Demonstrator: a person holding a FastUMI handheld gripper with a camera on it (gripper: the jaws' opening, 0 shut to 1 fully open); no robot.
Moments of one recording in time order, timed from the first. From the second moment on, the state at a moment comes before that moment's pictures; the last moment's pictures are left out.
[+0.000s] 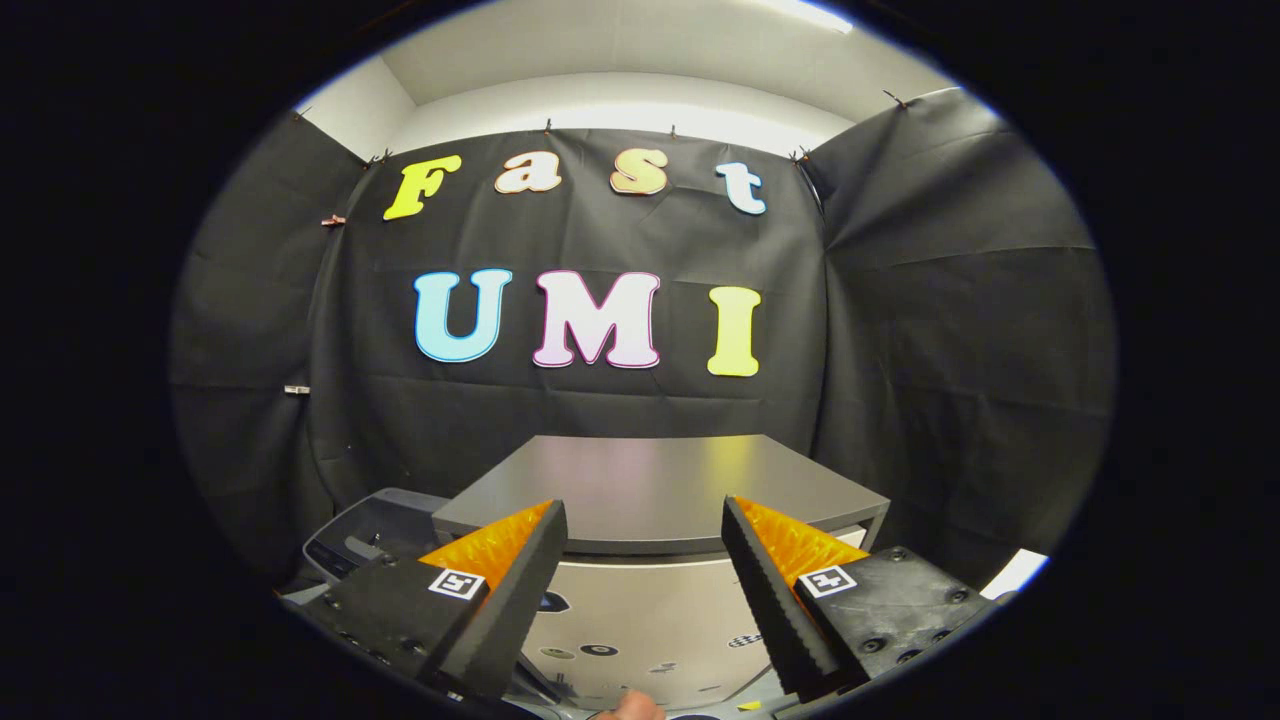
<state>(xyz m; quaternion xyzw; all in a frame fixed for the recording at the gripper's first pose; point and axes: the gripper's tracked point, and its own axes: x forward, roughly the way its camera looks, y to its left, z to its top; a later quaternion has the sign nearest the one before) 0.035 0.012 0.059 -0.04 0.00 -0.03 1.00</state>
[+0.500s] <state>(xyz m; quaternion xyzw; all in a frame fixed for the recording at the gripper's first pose) 0.034 0.007 0.048 -0.03 -0.01 -0.02 1.00</state>
